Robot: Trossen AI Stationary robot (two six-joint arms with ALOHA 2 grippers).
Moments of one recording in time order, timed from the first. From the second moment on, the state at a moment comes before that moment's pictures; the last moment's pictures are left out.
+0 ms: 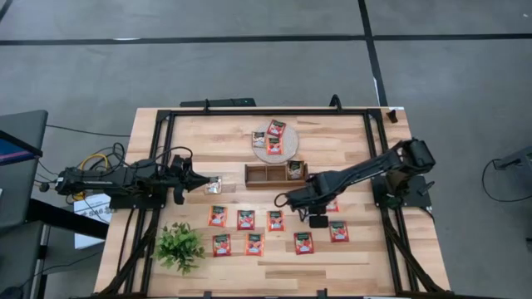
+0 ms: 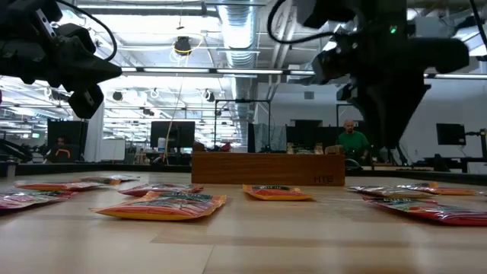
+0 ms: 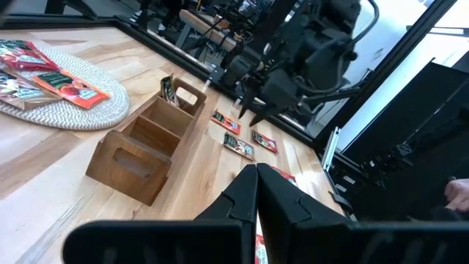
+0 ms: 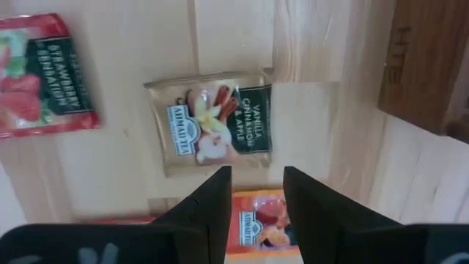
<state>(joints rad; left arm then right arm) 0.00 0.07 0.02 0.01 0.00 -0.57 0.24 1.76 1.21 -1.03 0.02 0.20</state>
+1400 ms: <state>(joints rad) 0.00 0.07 0.02 0.01 0.02 -0.57 0.17 1.77 1.04 -0.80 -0.05 0.24</state>
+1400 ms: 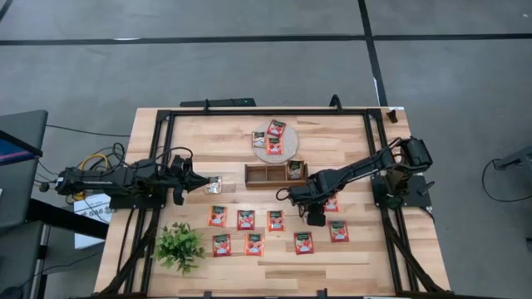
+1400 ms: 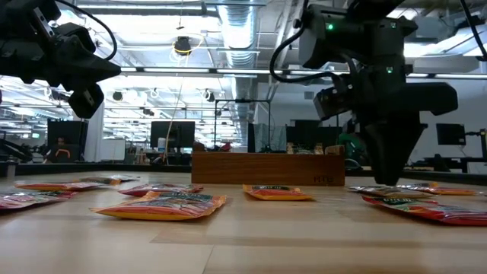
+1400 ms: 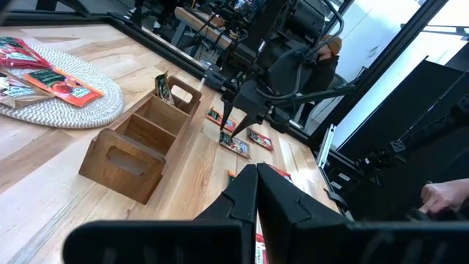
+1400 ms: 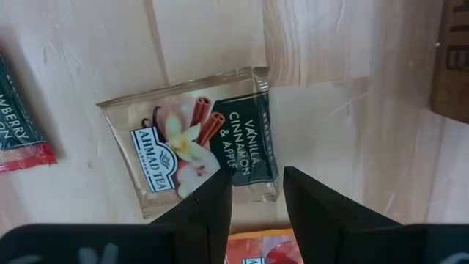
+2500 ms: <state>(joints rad) 0.00 0.07 0.02 0.01 0.02 -0.57 0.17 1.74 1.02 -0.82 -0.06 0.26</state>
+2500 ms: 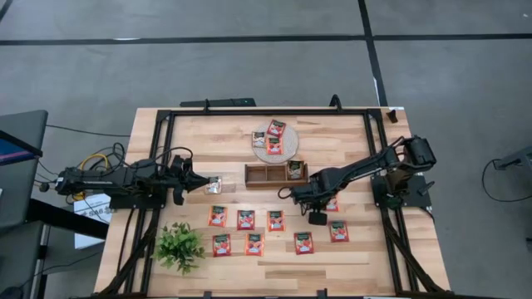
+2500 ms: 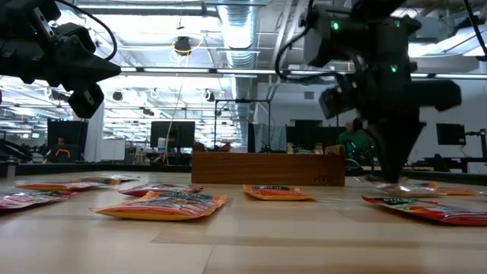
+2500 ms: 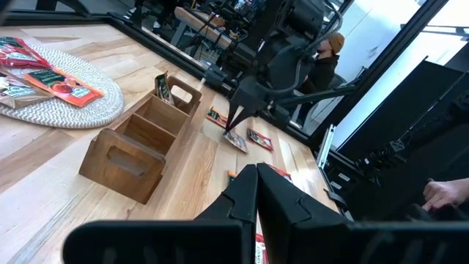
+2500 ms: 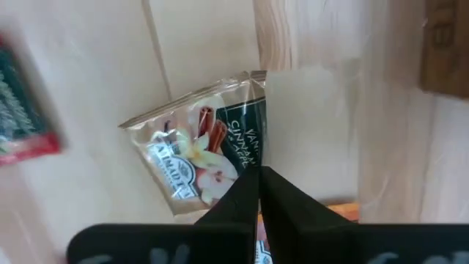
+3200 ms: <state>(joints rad) 0.00 0.07 0.02 0.02 0.02 -0.57 0.14 1.63 1.24 -0.97 0.41 0.33</state>
